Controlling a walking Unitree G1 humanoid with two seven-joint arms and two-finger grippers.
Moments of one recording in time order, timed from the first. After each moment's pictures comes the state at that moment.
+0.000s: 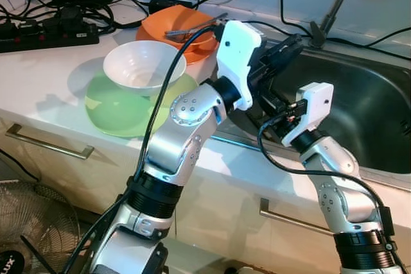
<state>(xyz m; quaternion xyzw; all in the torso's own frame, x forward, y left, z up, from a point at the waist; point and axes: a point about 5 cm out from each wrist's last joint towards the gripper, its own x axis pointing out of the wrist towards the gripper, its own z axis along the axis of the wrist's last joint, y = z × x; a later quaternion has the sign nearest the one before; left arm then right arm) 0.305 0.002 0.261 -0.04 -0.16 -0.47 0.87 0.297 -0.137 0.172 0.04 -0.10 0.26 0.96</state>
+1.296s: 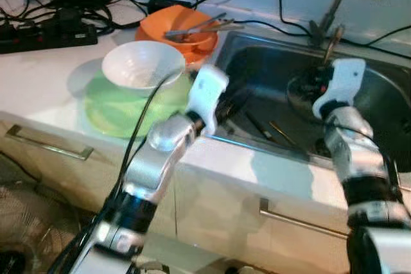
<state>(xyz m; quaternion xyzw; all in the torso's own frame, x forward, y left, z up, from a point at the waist) 0.317 0.052 0.179 0.05 -0.03 -0.40 0.92 0.370 -0.212 0.168 -0.01 -0.04 -0.01 1.00</state>
